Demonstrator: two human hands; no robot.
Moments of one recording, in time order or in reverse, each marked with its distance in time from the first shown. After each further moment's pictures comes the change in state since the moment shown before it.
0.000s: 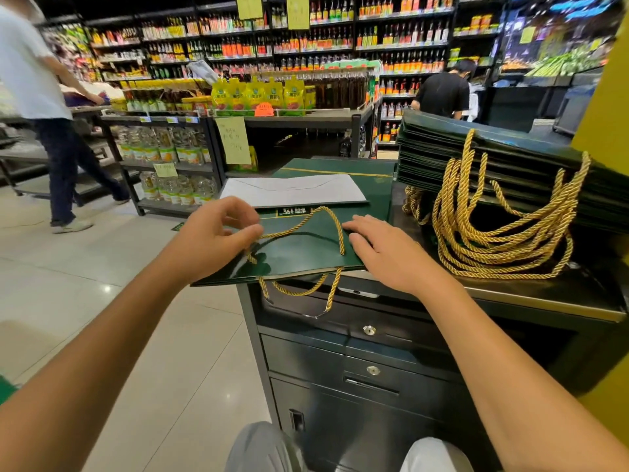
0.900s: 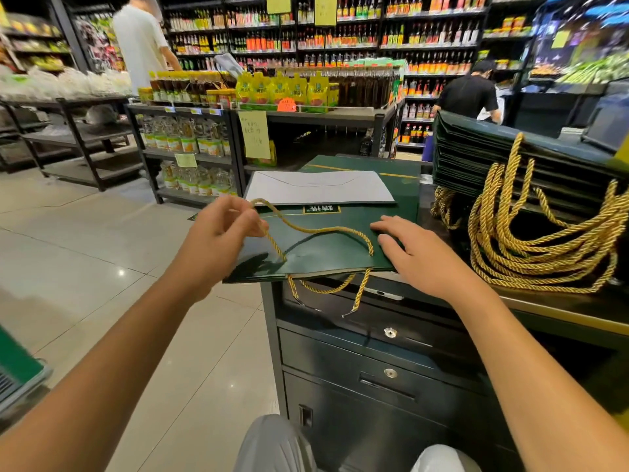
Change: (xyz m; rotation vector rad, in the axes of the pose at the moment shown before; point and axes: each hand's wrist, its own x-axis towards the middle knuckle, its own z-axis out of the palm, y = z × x) left_hand -0.030 -0.011 -0.005 -0.383 0.213 -0.130; right_hand 0.001 0.003 0.005 0.020 0.008 0.028
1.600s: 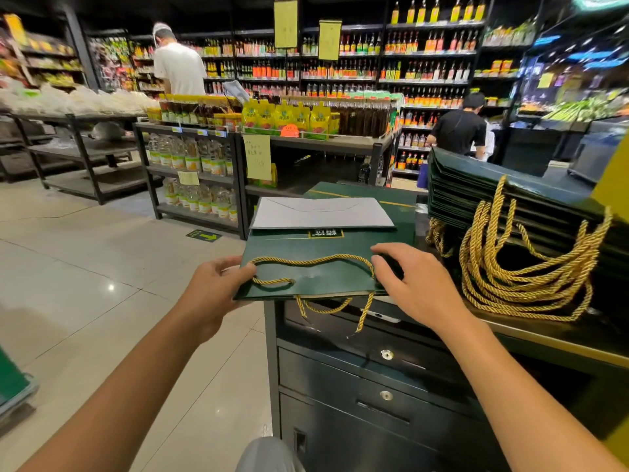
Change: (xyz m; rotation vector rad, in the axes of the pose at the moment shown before) left_hand -0.017 -0.028 -0.005 -0.357 0.049 -0.469; right_hand -0.014 -0.017 0.000 0.031 0.276 -0.080
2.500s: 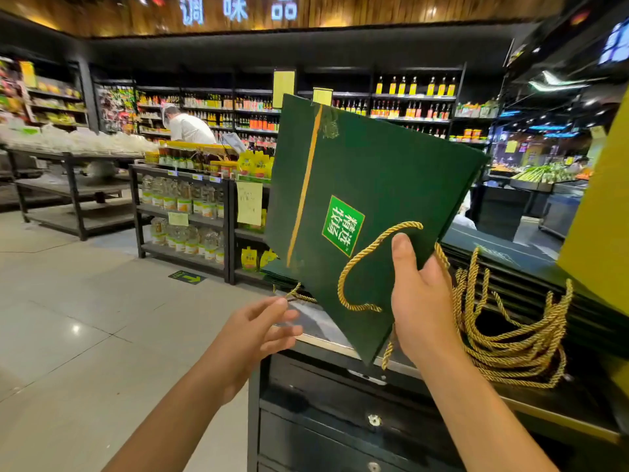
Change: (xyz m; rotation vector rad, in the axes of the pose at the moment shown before) left_hand -0.018 0.023 0.047 -0.149 -0.223 0.093; right_hand 0.019 -0.094 -0.053 0.863 0.413 0.352
